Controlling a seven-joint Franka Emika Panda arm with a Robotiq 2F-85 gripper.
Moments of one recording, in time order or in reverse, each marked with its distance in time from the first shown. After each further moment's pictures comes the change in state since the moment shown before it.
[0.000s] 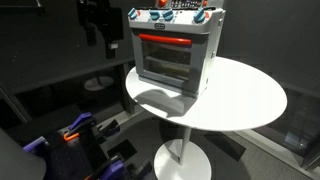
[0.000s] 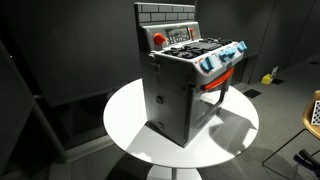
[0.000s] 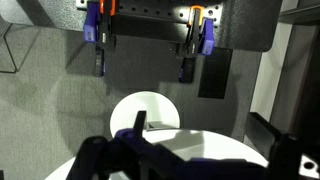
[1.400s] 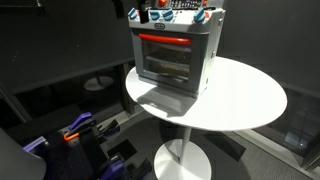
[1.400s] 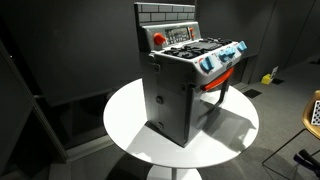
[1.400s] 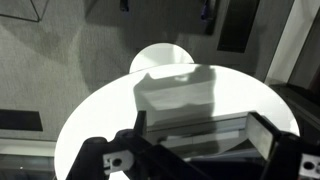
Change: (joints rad) arm -0.025 0.067 0.007 0.168 -0.053 0.127 0.001
